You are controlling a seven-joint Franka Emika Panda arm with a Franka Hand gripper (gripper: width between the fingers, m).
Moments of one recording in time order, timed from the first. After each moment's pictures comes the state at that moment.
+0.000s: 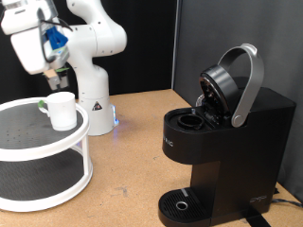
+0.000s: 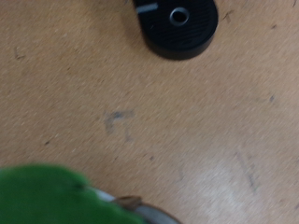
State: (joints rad) arm 0.16 -0.47 -0.56 -2.40 0.05 1.99 -0.84
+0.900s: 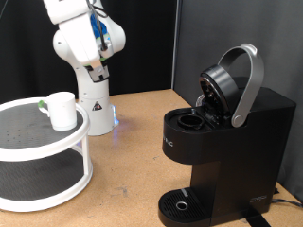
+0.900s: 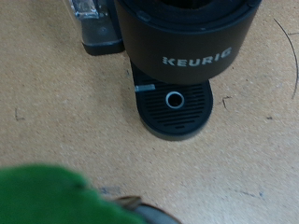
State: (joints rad) arm 0.30 -0.35 -0.53 -2.24 0.19 1.89 -0.86
